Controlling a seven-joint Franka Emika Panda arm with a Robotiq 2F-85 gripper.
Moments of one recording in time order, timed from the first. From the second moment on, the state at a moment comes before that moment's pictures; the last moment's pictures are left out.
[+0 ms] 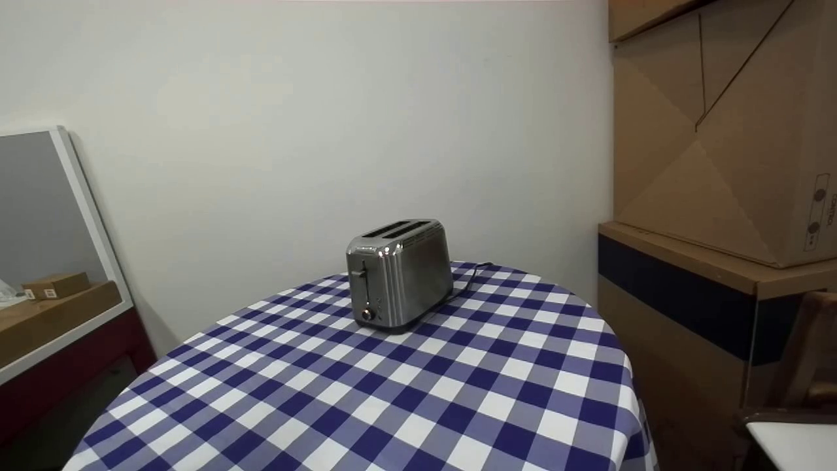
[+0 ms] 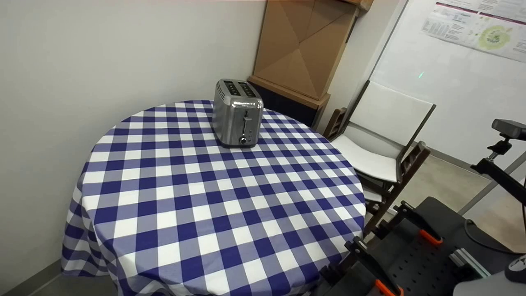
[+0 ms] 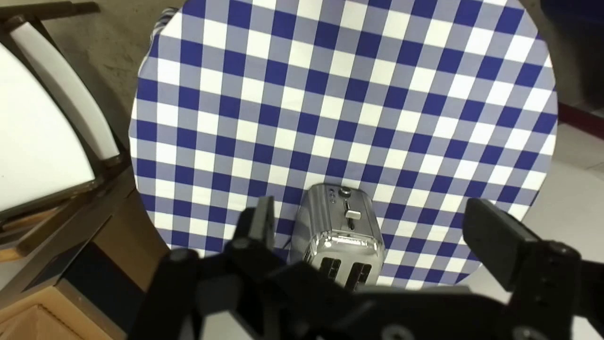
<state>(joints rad) -0.05 -0.51 -0.09 -2.30 -0.04 1.90 -0.05</state>
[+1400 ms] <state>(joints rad) -0.03 0.16 -0.01 -2.17 -0.04 2.72 -0.04</state>
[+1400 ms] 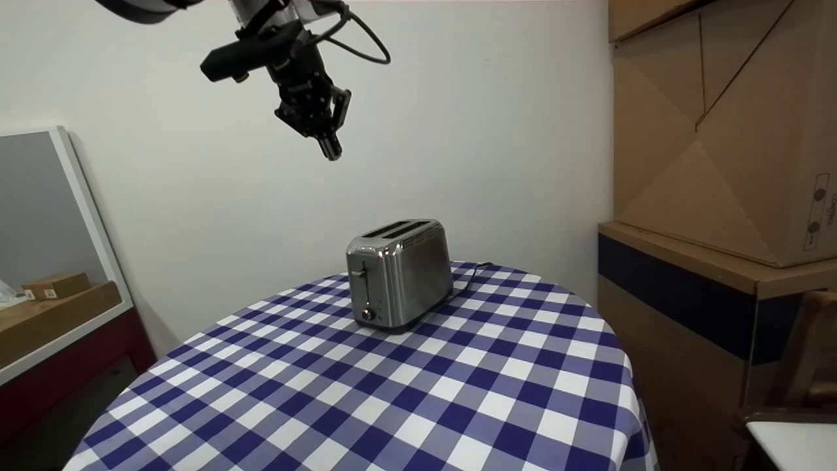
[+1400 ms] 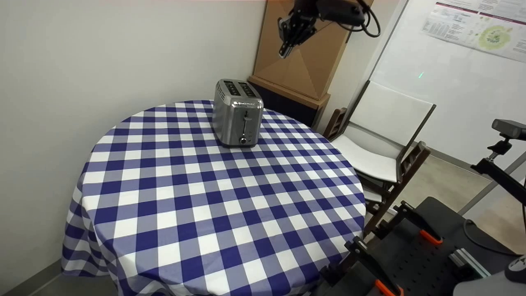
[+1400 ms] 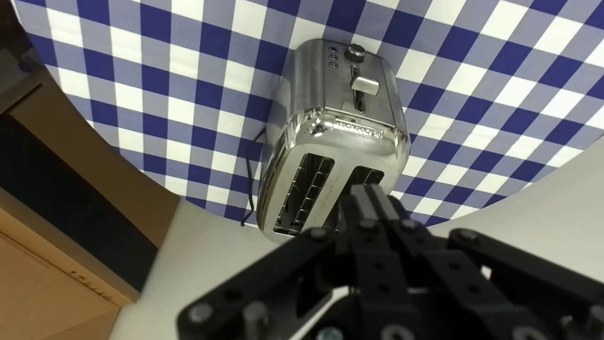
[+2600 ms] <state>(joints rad) -0.02 0.59 0.00 -1.94 -0.04 2.84 -0.04</state>
